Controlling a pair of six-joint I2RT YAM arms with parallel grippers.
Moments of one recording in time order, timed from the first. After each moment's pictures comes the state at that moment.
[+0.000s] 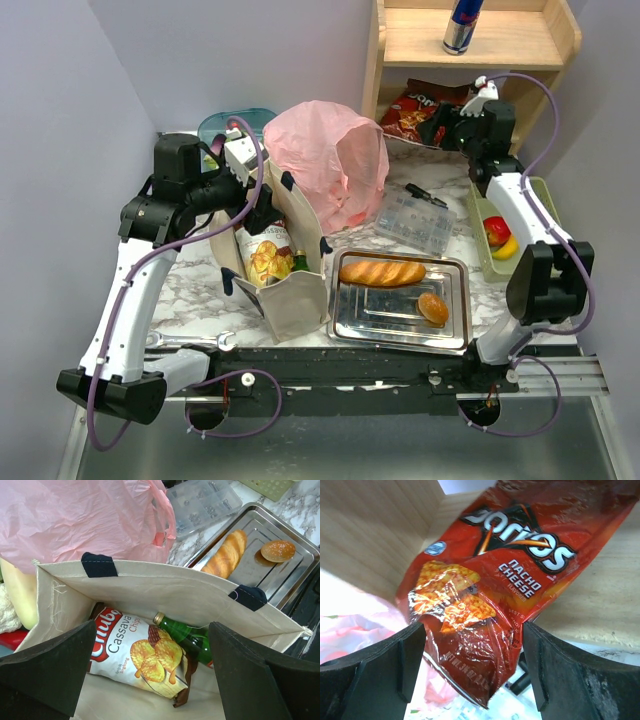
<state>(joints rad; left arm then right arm) -0.23 1.15 1.46 -0.84 0.65 0.31 0.05 1.65 1.41 0.04 -0.27 0.25</state>
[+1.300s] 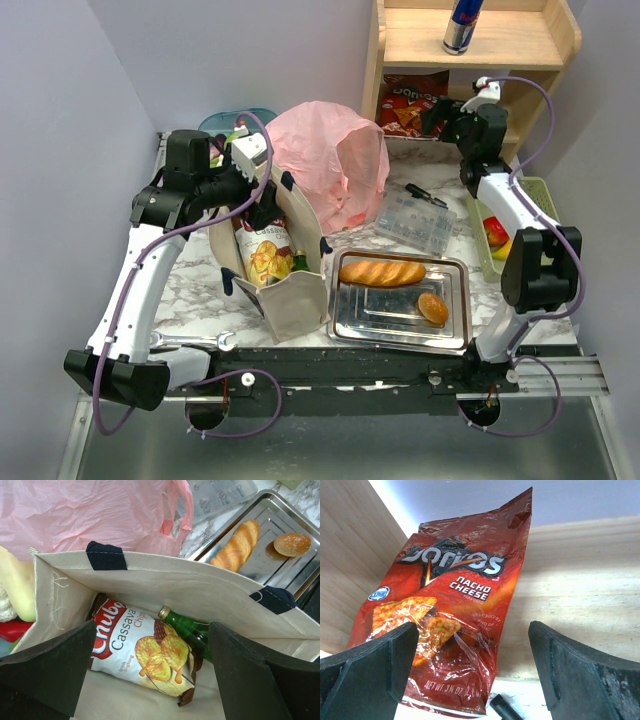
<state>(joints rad) -0.23 1.22 1.46 -0.84 0.62 0.31 0.06 1.77 1.40 0.31 -0.08 0.23</state>
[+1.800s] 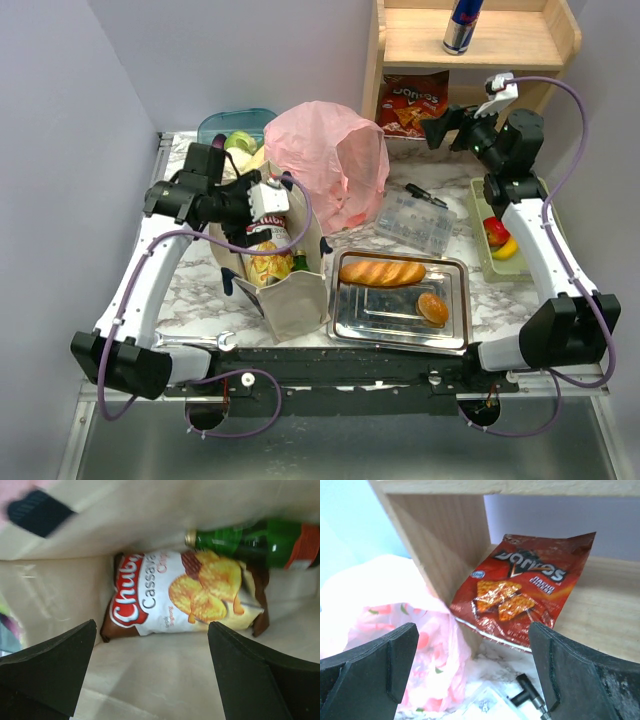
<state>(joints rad) -0.24 1.27 1.48 -1.10 0.54 0.99 0.06 1.43 1.31 0.13 -0.32 0.15</state>
